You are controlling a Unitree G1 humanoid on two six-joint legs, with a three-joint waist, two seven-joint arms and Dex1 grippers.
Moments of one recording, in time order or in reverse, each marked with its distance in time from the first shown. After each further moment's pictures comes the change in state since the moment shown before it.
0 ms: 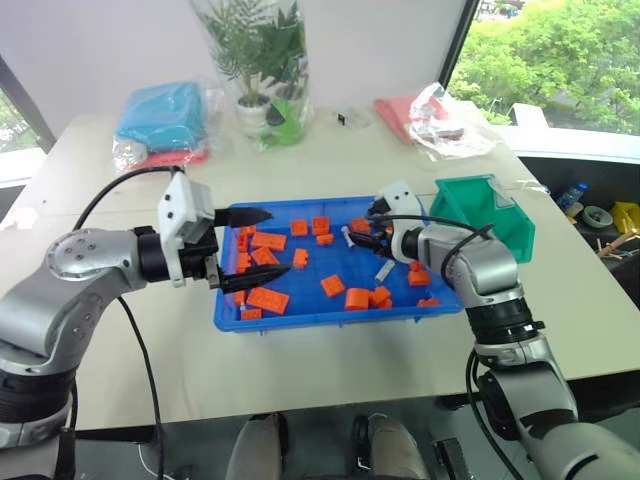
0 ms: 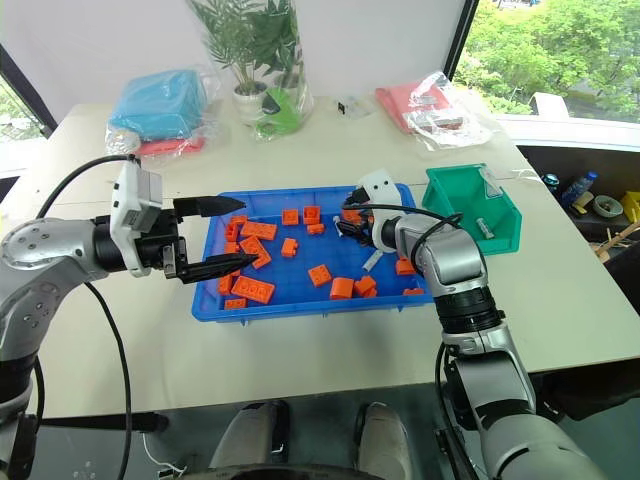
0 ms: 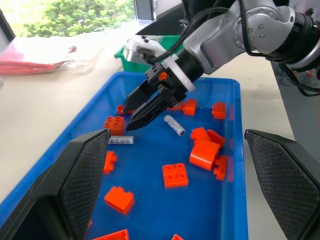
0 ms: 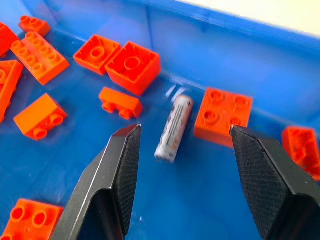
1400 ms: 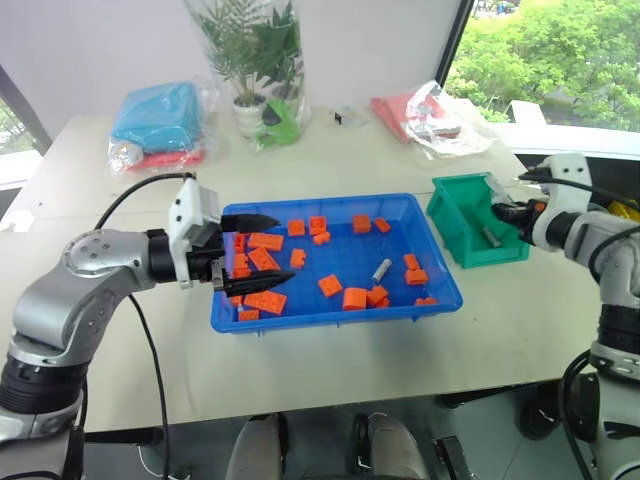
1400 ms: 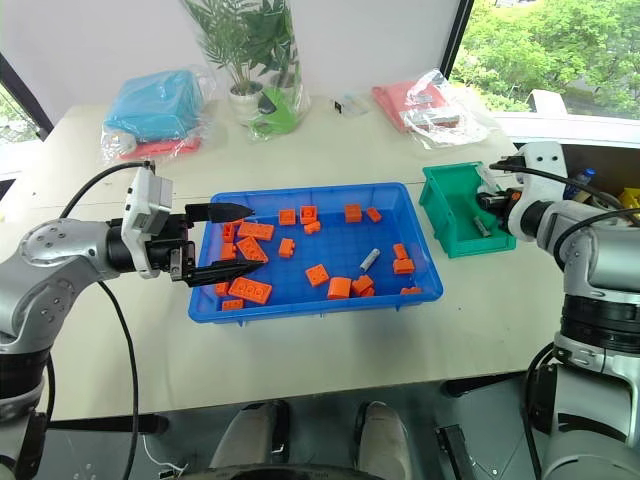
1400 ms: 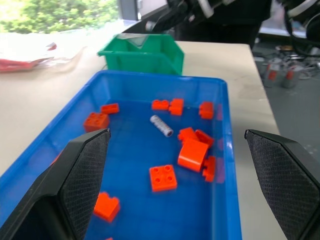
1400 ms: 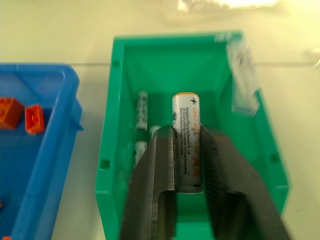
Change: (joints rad) left arm -0.039 -0.035 -0.056 0.081 0.028 -0.055 -0.080; right arm 0.095 -0.389 -0.414 -0.059 0.075 0.119 -0.007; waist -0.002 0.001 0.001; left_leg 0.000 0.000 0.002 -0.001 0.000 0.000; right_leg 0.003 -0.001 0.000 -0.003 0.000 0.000
